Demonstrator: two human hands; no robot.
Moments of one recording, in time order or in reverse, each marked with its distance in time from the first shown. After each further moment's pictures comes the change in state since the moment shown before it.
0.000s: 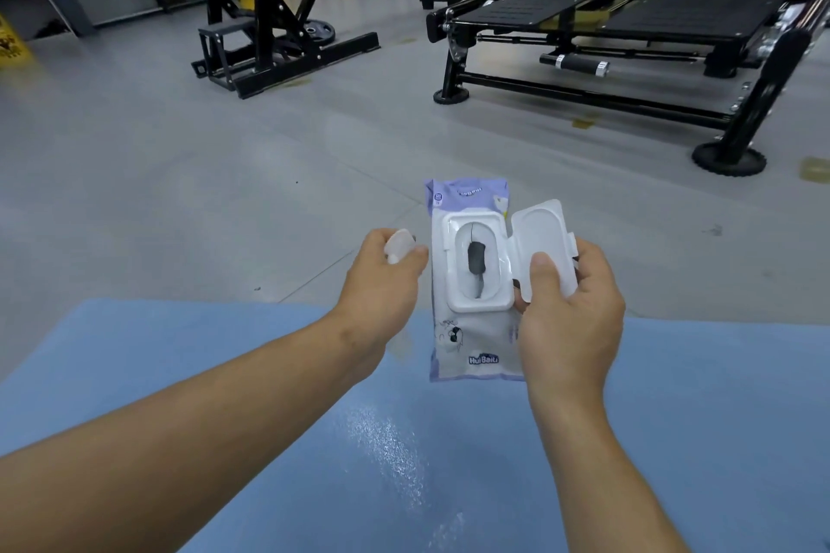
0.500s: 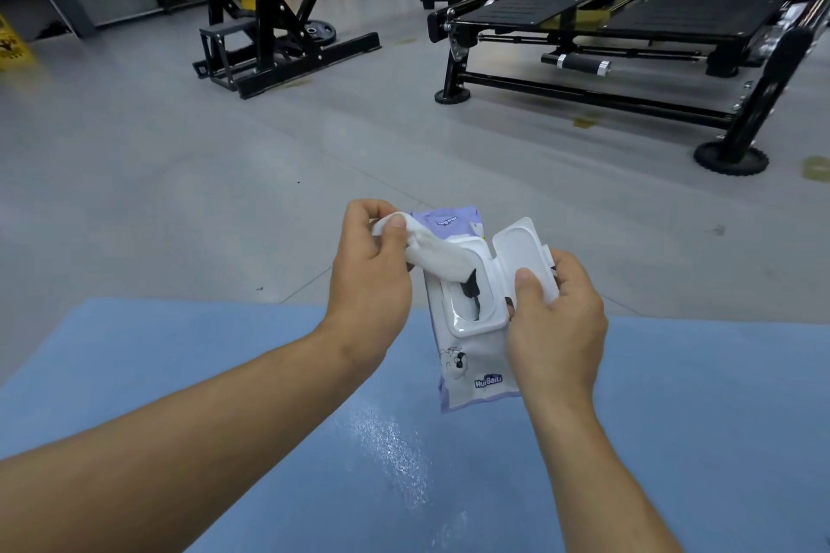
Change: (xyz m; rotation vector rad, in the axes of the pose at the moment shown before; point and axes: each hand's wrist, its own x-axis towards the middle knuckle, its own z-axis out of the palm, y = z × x) left_hand -0.007 0.007 -0.002 -0.144 0.156 0.307; right_hand -0.003 0.013 0.003 -0.157 -0.098 0.011
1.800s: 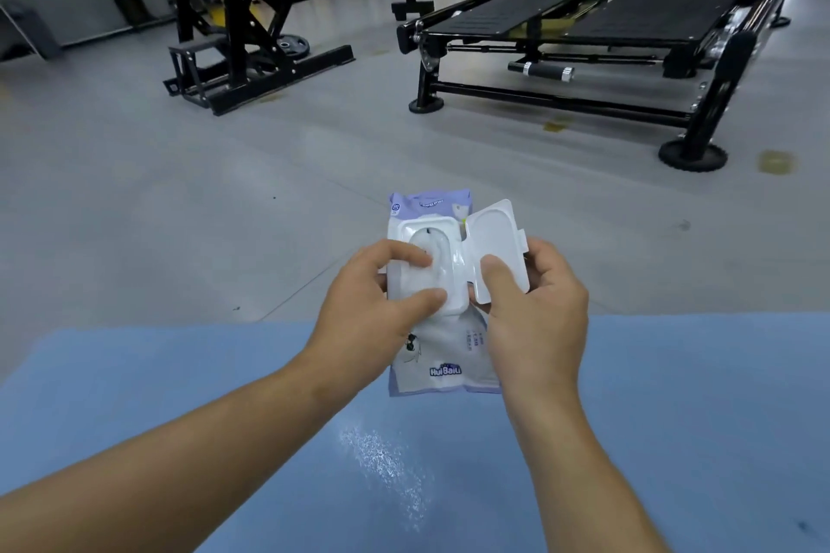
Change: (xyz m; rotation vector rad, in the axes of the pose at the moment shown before) left_hand -0.013 -0.002 0.007 0.061 -0.301 -0.063; right_hand 0.003 -0.027 -0.013 0.226 -0.012 0.018
